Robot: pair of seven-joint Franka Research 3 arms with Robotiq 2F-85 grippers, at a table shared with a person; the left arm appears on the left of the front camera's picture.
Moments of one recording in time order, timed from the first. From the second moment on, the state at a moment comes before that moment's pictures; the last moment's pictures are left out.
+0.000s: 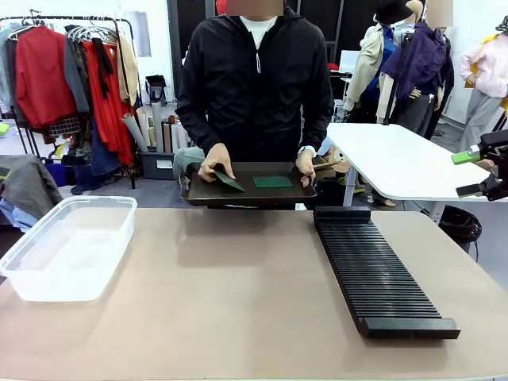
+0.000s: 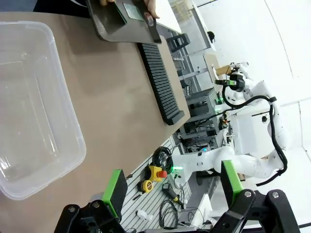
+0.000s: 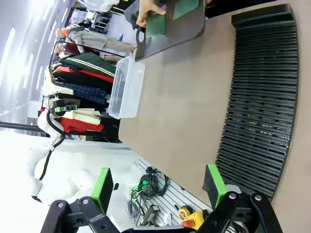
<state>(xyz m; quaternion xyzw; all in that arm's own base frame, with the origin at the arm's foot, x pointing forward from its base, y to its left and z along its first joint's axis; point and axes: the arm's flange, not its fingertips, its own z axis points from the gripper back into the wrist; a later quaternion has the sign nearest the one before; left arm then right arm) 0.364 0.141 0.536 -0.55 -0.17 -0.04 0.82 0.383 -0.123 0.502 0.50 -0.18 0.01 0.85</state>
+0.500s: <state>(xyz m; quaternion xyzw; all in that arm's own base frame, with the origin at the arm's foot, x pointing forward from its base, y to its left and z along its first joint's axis) 0.363 0.140 0.539 -0.55 -0.17 -0.04 0.82 0.383 -0.123 0.503 0.50 -0.18 0.01 0.85</state>
